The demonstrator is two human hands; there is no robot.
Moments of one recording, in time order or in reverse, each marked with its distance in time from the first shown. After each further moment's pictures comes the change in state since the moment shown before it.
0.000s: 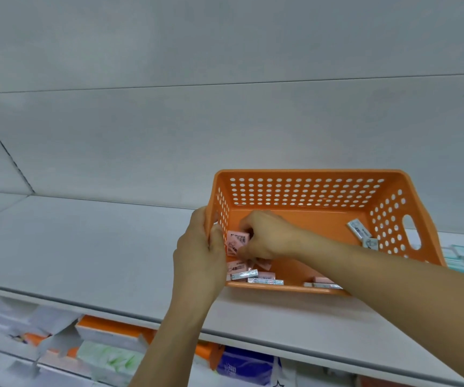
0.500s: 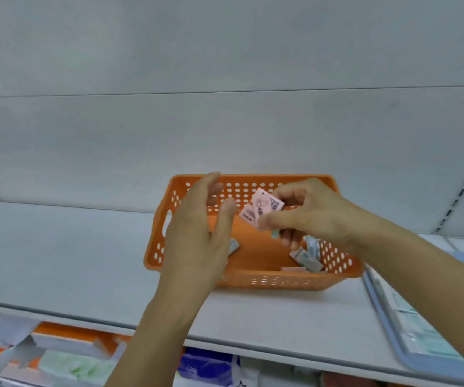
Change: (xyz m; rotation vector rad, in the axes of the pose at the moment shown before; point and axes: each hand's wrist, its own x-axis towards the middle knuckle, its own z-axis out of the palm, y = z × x) left_hand -0.026 0.089 0.025 -0.028 0.023 0.291; right_hand -0.116 0.063 -0.084 0.625 0.190 -0.087
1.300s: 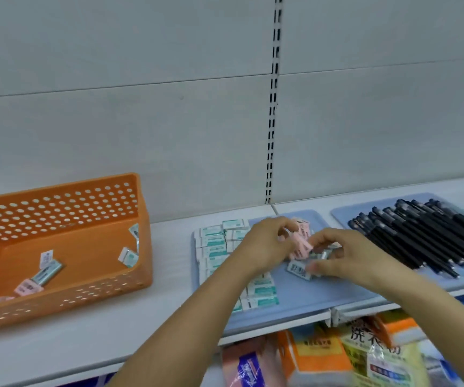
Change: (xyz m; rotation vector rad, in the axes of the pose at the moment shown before) left_hand -0.073 0.163 0.299 -0.099 -1.004 0.027; right_hand -0.235 0.185 -0.189 -0.113 0.456 0.412
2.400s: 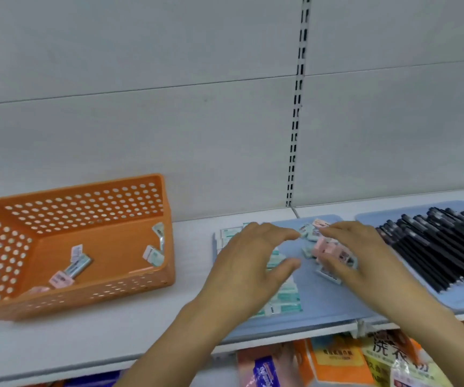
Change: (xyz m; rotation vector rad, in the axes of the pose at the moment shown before) left_hand -0.079 -0.009 -0.039 0.286 0.275 0.313; right_hand -0.006 -0.007 0.022 -0.489 0.290 -0.386
